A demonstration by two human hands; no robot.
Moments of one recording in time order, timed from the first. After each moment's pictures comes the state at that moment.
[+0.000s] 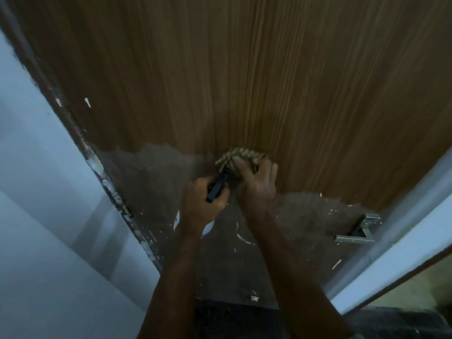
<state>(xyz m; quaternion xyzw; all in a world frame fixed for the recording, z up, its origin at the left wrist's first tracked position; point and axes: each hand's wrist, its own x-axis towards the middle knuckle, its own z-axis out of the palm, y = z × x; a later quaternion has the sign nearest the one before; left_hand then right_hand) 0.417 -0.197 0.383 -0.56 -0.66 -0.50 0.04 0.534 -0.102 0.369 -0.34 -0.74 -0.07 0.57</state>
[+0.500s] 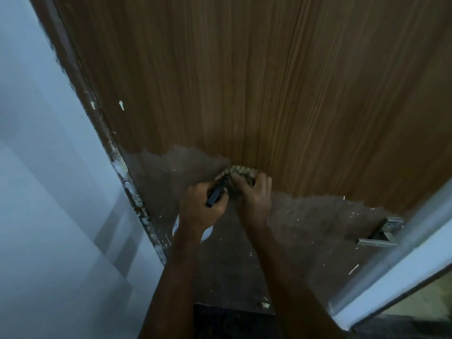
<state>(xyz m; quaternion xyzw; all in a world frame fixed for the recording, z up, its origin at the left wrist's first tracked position) 0.363 -0.234 0.379 -0.55 -0.68 -0.49 0.06 0.485 -0.134 0.338 -0.34 -0.79 -0.02 0.51</state>
